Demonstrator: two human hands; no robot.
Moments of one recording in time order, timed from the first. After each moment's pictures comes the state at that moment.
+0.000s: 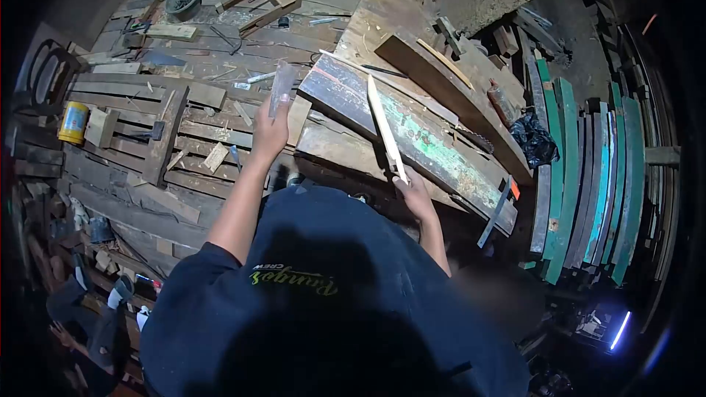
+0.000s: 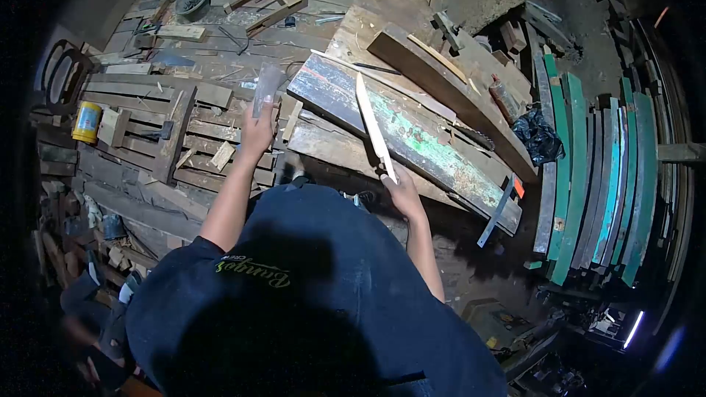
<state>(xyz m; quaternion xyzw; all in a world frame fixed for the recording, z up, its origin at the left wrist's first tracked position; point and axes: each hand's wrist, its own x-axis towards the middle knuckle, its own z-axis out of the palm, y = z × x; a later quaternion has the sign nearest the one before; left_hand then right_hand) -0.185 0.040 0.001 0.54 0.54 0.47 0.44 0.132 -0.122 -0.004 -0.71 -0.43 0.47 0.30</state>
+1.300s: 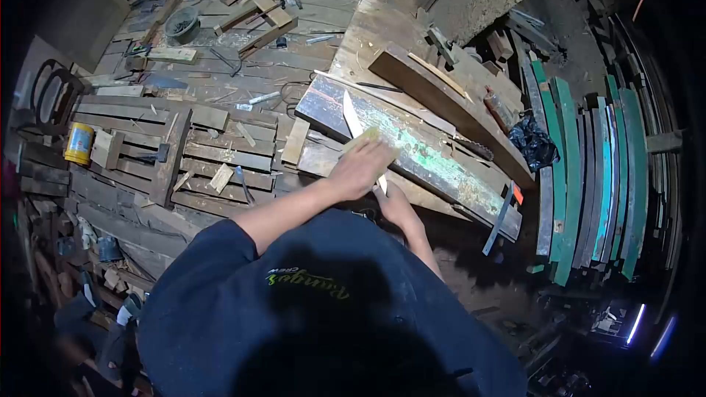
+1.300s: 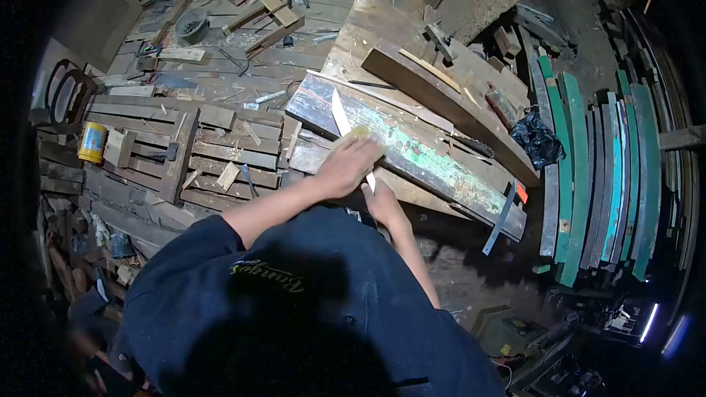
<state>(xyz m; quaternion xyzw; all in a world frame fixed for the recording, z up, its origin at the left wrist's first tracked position) -0.057 0.002 -0.013 0.89 0.24 0.29 0.25 0.089 -0.101 -0.005 -0.74 -0.51 0.41 0.18</state>
